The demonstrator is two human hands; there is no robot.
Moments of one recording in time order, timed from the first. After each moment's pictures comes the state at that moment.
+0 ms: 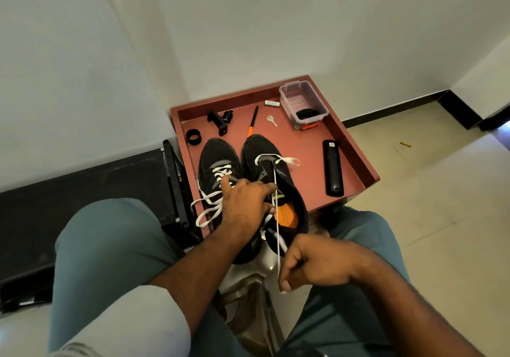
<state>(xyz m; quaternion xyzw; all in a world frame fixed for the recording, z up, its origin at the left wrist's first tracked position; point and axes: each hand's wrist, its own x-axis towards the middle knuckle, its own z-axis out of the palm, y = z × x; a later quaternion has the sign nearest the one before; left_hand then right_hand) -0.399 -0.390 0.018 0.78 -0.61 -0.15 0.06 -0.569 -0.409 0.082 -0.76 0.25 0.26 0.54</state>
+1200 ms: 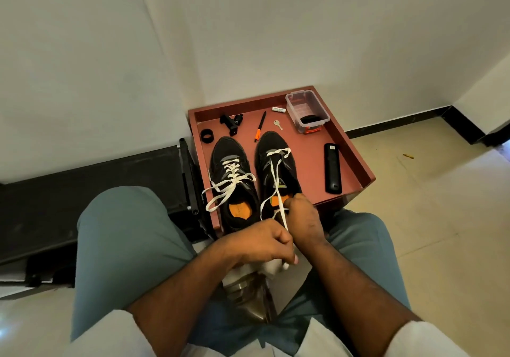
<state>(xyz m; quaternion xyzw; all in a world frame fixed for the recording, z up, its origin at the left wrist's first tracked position) -0.436 -0.309 0.064 0.56 -0.50 -0.63 0.20 -0.546 -0.395 0.016 -0.81 0.52 -0.02 0.26</state>
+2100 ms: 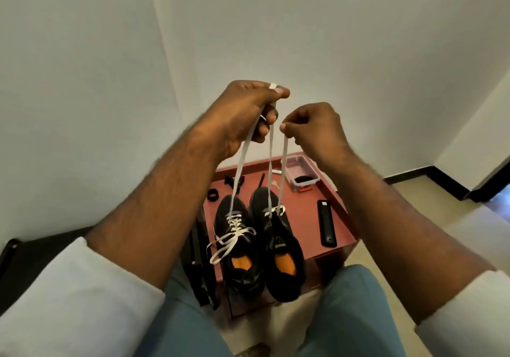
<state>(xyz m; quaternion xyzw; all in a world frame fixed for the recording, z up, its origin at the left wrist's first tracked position) -0.386 -0.371 0.327 0.59 -0.46 -0.38 0.55 -0.508 -0.458 0.278 -0.77 0.42 -0.37 0.31</state>
